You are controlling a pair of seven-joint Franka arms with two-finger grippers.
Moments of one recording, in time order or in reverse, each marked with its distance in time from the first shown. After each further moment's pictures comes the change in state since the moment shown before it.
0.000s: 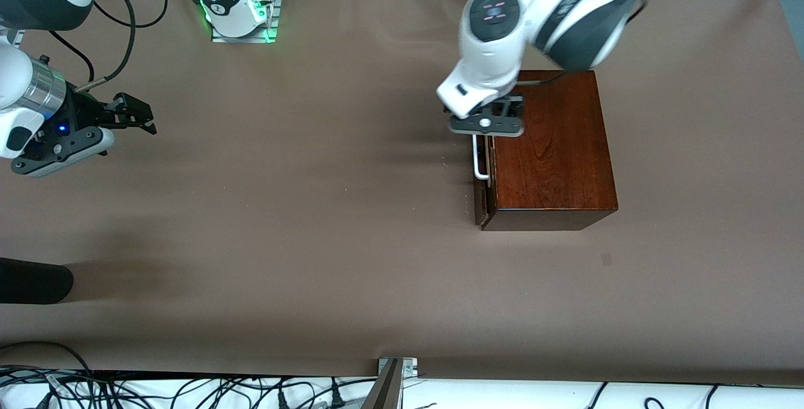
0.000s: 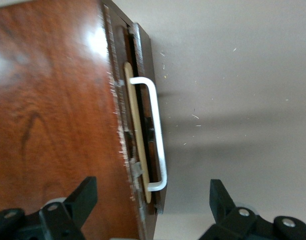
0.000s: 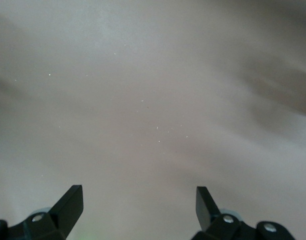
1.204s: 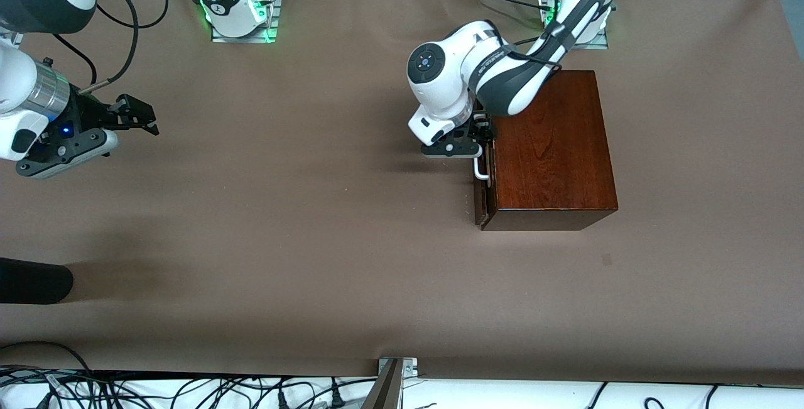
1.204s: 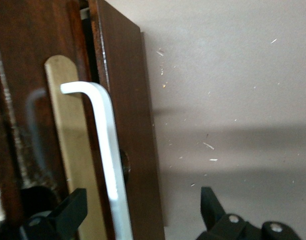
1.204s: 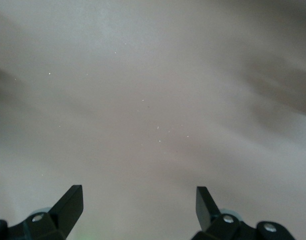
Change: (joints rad) left arm -0.079 0.201 -0.001 -0.067 0.274 0.171 -0.229; right arm 0.003 0.007 -0.002 0.000 0.000 -0.001 0.000
